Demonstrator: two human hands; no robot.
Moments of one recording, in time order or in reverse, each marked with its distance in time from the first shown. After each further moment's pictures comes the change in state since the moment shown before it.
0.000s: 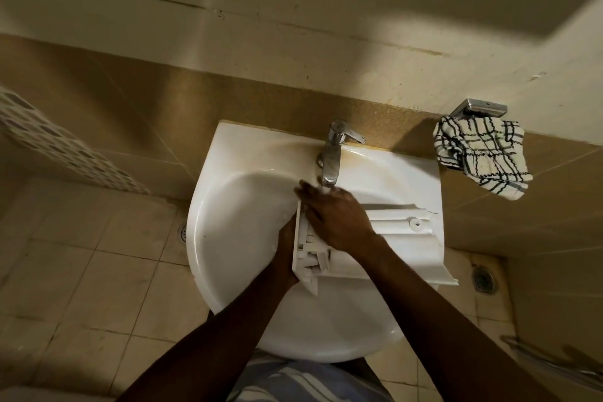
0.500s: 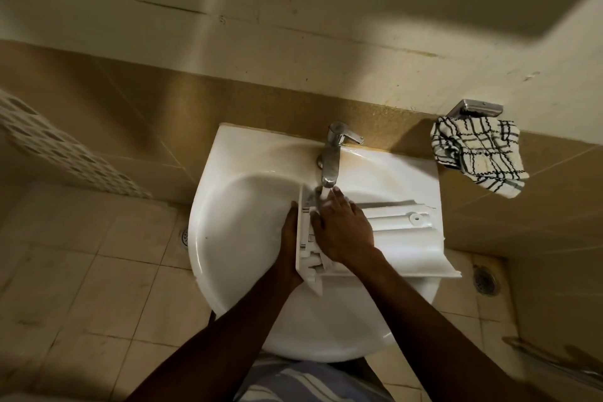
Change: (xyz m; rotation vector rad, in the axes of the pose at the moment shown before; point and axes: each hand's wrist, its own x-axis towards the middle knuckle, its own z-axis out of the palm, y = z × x) left_hand 0.000 0.006 0.013 -0.402 -0.029 -0.058; right_hand -0.018 -0.016 0.010 0.037 -0.017 0.274
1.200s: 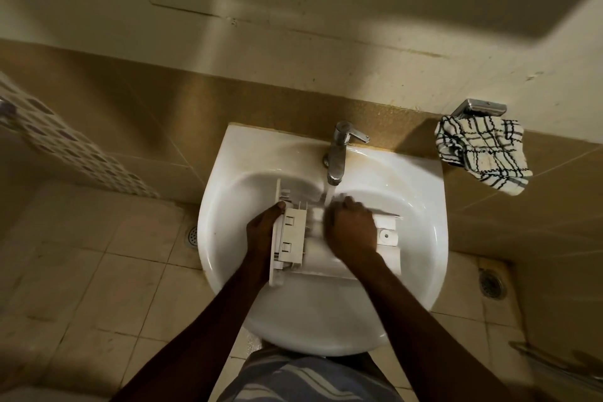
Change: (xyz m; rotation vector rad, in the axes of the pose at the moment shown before) left_hand -0.039 0.047 -0.026 0.297 0.272 0.301; right_hand -0.003 -0.003 0.007 -0.075 0.226 0.111
